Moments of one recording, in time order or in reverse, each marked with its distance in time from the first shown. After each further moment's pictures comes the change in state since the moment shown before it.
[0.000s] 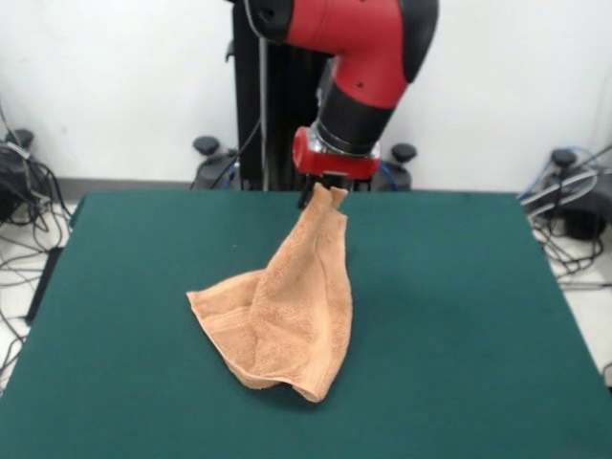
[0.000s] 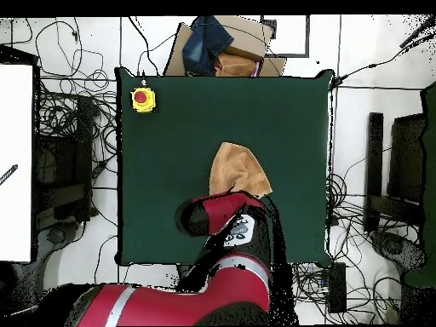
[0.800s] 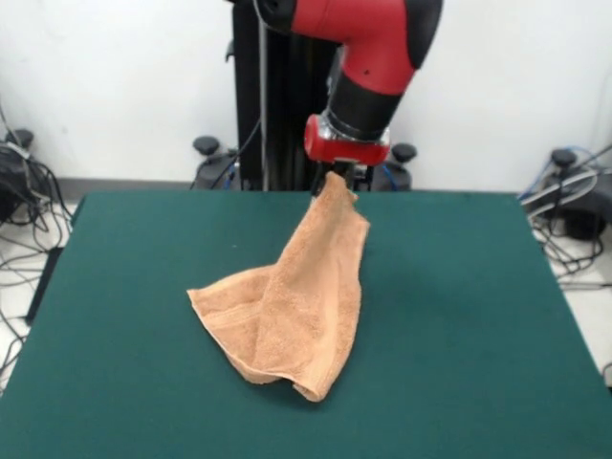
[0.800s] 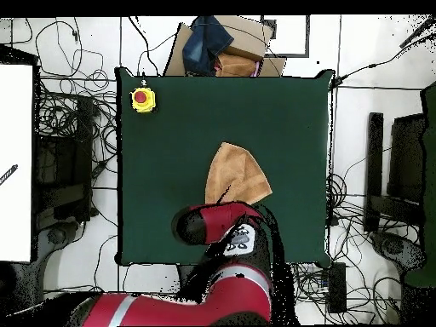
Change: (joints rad) arm -0.009 -0.050 0.018 0.095 0.058 -0.031 0.000
